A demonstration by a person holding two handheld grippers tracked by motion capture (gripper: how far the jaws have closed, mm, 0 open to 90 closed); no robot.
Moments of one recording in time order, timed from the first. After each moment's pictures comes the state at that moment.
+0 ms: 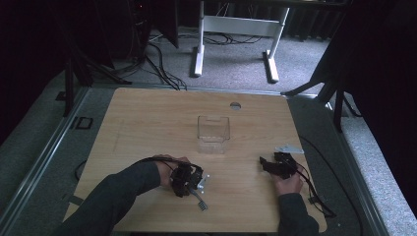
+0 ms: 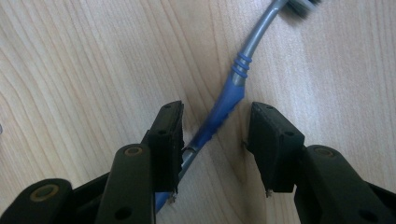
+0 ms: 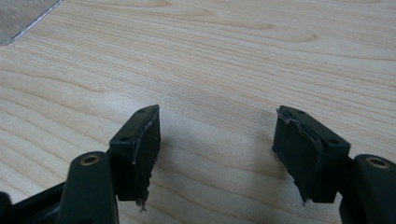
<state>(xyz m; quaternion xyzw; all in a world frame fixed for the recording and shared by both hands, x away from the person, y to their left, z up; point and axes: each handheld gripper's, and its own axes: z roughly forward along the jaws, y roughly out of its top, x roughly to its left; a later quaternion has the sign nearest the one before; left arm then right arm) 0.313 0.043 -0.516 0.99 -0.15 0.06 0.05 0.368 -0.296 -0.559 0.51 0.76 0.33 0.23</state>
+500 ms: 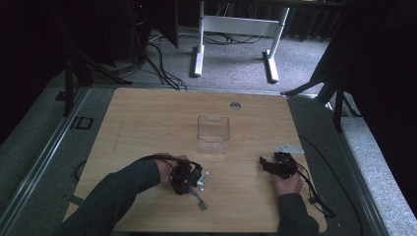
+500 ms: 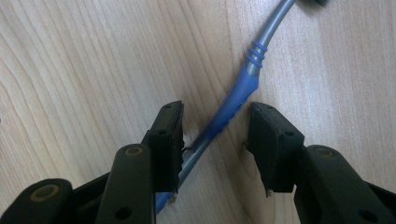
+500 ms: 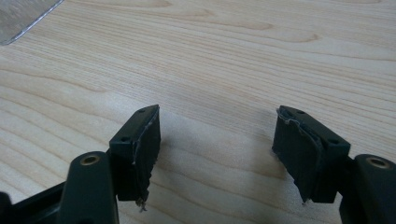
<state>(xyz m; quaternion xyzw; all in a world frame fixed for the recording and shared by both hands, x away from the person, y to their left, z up) 0.321 0.047 -0.517 0.99 -0.14 0.05 0.05 0.368 -0.296 -0.559 0.51 0.76 0.33 0.23</state>
